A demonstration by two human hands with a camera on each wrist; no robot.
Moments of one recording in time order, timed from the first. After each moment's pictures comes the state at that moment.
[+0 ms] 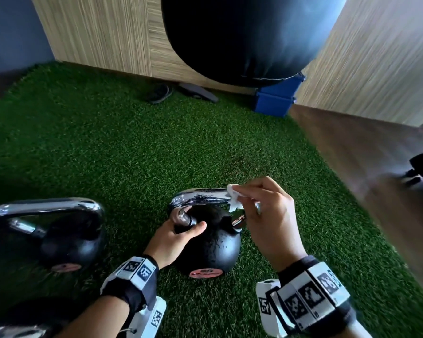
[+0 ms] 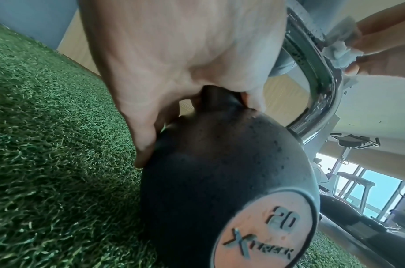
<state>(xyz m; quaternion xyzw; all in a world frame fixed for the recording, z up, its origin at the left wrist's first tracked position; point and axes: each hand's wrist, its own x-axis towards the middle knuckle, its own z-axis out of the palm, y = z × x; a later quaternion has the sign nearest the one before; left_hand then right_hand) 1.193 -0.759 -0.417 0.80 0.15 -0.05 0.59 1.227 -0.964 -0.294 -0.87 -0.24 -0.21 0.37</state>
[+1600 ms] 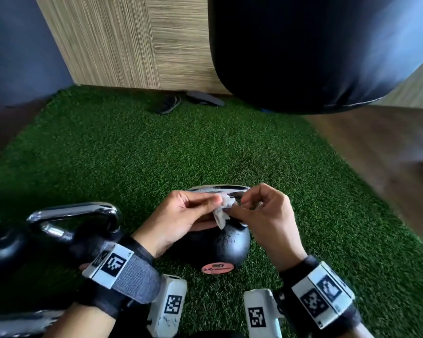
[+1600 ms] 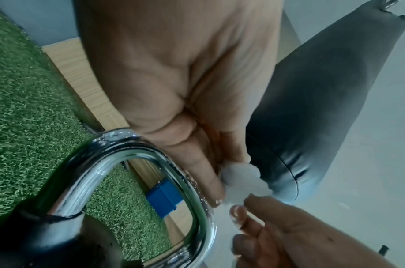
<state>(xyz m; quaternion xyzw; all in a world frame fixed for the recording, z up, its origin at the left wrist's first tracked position) 1.170 -0.776 -0.298 0.66 0.02 -0.05 0.75 1.203 -0.962 -0.294 -0.79 -0.08 -0.02 0.61</state>
